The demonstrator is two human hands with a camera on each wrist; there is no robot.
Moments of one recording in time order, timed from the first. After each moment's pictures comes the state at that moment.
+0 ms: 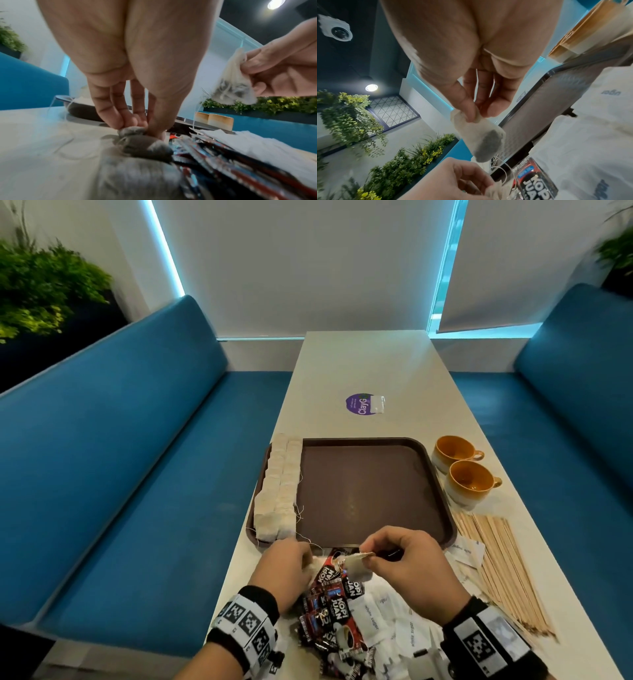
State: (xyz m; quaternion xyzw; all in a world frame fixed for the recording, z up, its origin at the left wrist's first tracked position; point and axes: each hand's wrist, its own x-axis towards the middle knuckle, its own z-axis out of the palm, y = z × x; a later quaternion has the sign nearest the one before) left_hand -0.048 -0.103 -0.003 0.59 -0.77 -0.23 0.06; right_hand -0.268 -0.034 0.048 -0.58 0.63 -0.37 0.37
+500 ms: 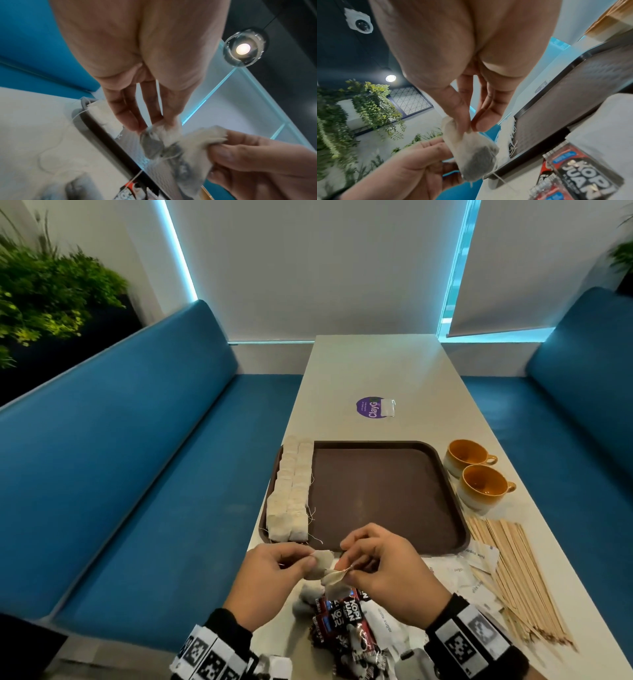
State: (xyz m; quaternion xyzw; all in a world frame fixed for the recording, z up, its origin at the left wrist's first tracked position) left_hand -0.012 -0.069 0.036 0.55 -0.64 -0.44 0.31; right_hand -0.230 -0.043 0.051 -0.66 0.57 -0.31 0.39
